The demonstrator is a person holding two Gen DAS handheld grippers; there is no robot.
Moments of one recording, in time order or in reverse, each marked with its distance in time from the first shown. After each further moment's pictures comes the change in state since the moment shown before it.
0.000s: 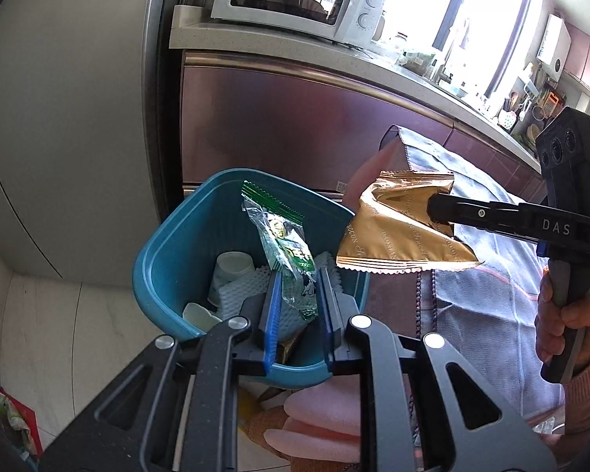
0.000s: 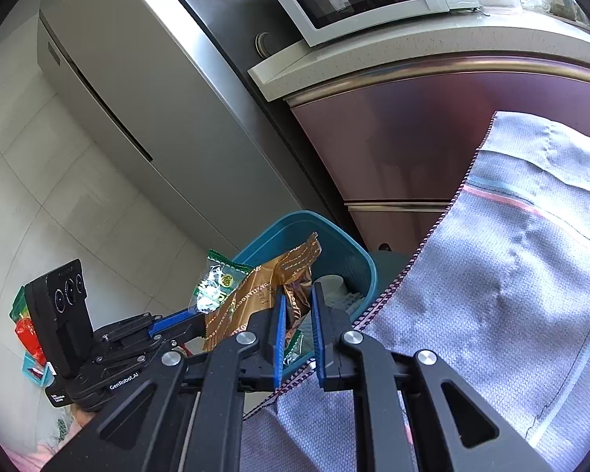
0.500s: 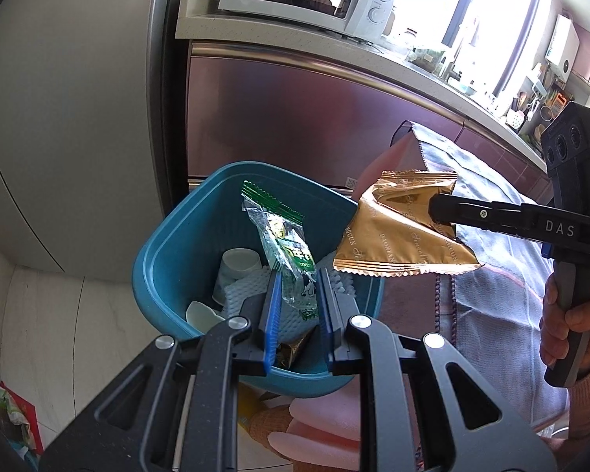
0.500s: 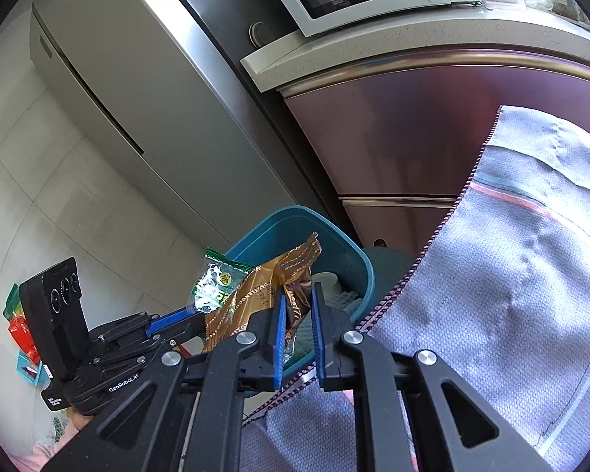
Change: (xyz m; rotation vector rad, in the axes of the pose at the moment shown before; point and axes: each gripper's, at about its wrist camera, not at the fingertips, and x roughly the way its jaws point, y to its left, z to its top) left arm 0.016 0.006 0.001 -0.019 0.019 0.022; right arm 0.017 0.004 0.002 -0.005 0.029 -0.026
